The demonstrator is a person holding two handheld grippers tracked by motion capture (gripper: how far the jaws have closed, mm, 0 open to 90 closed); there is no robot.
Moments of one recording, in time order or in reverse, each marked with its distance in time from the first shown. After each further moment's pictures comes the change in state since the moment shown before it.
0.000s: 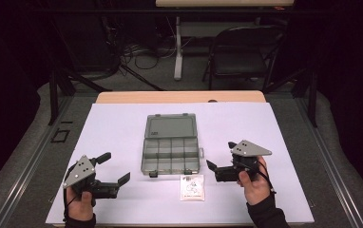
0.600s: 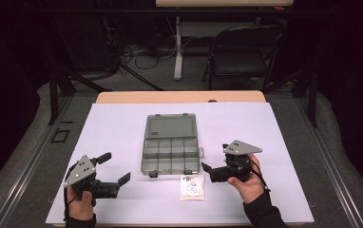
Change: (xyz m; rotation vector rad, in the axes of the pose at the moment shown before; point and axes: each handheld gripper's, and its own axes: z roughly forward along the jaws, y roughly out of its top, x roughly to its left) left arm 0.001 -0.001 0.002 0.004 -0.002 -0.003; right arm 0.002 -0.007 0.019 0.048 0.042 0.012
